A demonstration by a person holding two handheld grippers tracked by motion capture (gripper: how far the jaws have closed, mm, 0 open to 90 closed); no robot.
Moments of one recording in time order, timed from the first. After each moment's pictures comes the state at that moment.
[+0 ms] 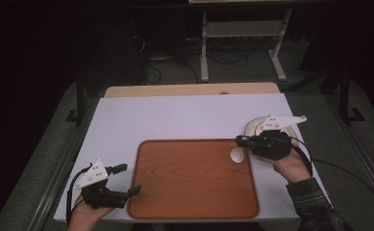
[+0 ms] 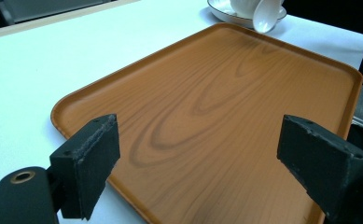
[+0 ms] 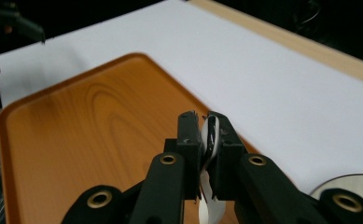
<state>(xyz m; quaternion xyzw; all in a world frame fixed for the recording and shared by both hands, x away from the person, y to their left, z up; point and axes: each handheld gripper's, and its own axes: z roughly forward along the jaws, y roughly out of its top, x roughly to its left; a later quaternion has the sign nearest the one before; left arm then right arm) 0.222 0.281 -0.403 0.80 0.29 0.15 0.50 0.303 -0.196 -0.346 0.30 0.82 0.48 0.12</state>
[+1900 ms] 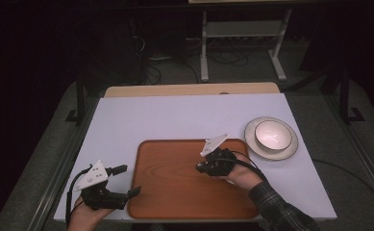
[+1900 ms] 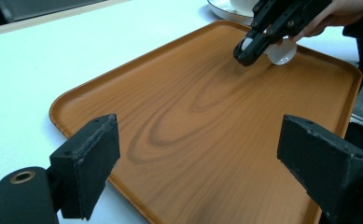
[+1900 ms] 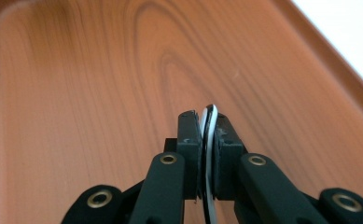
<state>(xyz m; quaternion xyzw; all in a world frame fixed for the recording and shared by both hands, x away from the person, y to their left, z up) 0.219 0.280 -0.404 0.80 0.30 0.15 0.50 0.315 -0.077 -0.420 0.19 0.92 0.35 0.05</state>
